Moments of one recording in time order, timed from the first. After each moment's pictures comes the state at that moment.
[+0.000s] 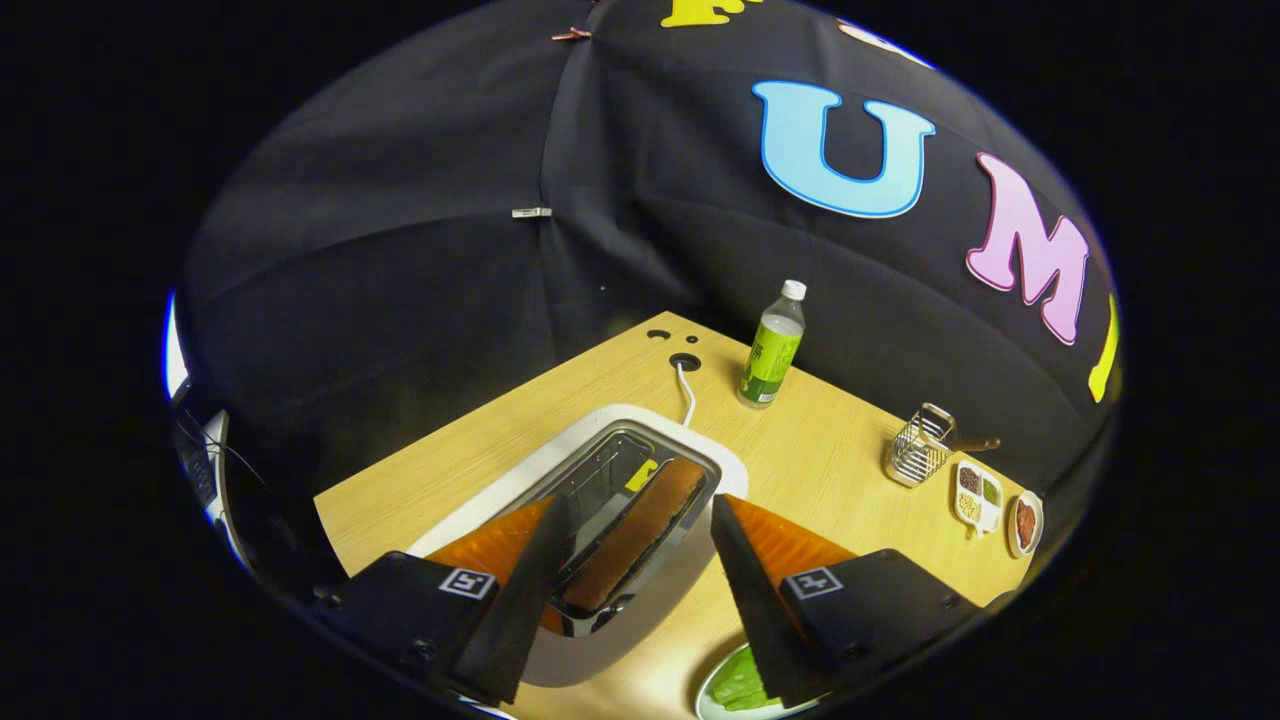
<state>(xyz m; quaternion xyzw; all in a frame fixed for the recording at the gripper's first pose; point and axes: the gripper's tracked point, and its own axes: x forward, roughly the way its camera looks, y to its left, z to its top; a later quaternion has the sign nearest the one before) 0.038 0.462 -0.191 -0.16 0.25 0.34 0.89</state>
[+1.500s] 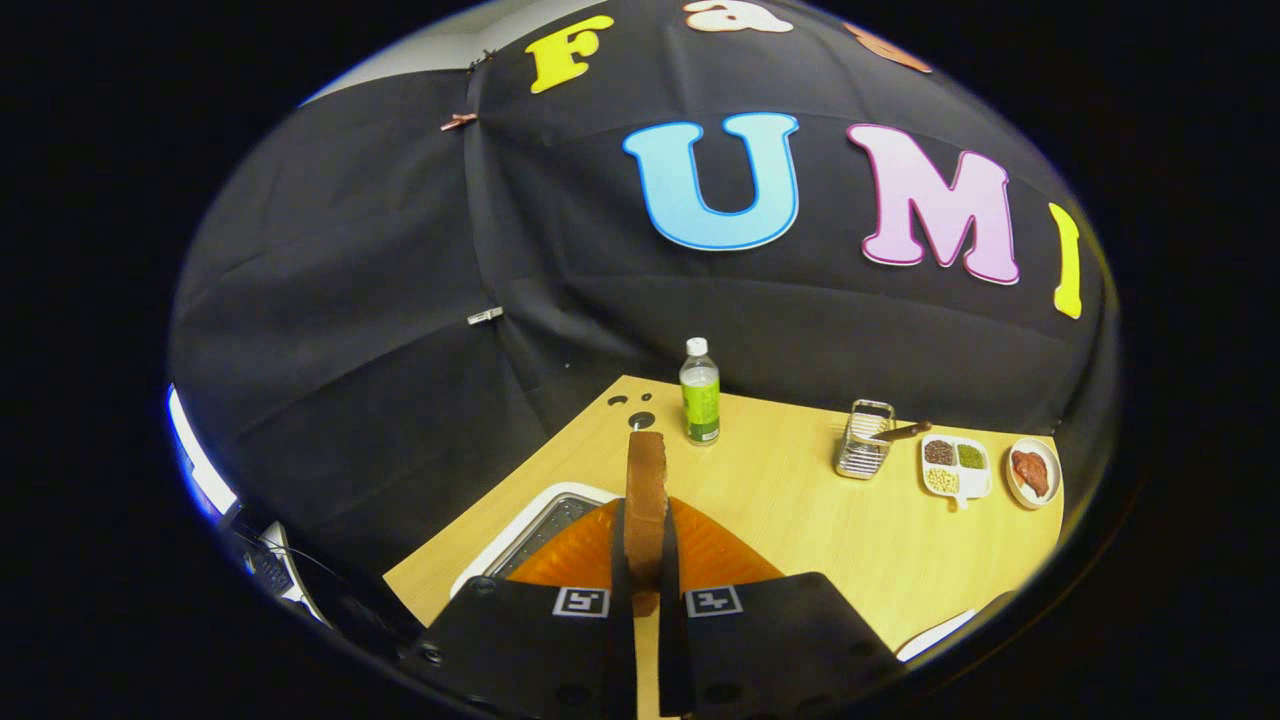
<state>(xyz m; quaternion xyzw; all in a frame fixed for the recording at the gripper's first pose) 0.060 0.359 -0.078 0.00 0.23 0.31 0.92</state>
